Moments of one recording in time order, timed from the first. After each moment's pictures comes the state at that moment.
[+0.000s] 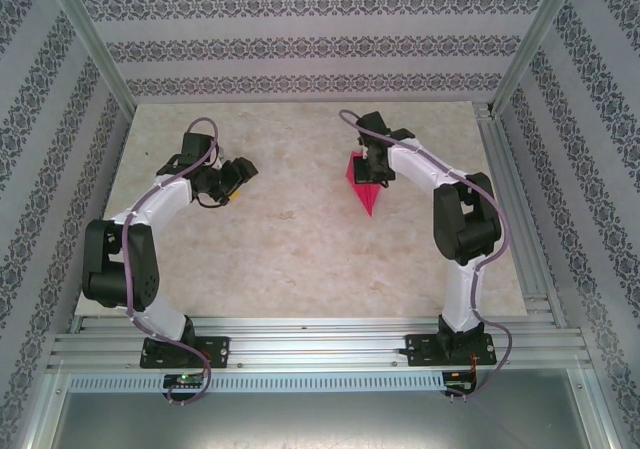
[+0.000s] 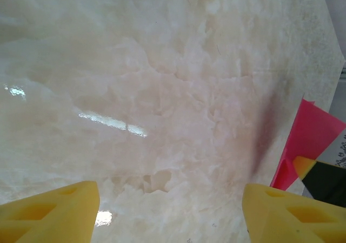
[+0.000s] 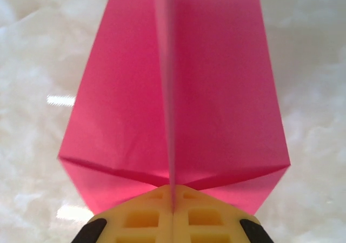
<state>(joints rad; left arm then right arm) -0.11 1.62 1.10 -0.42 0.46 -0.80 0.36 2.02 1.59 -0.78 0.02 0.27</state>
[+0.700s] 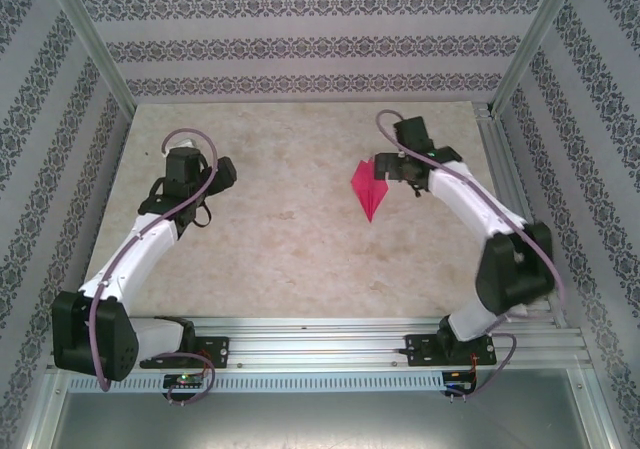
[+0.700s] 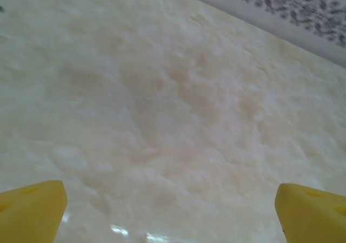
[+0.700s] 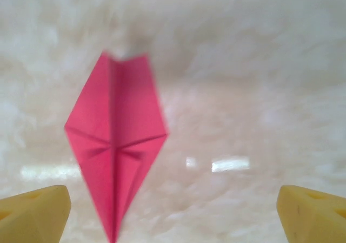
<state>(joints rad) -0.17 1.22 0.87 -0.28 -0.19 -0.49 0.28 1.53 1.22 -0.60 0.23 0.25</state>
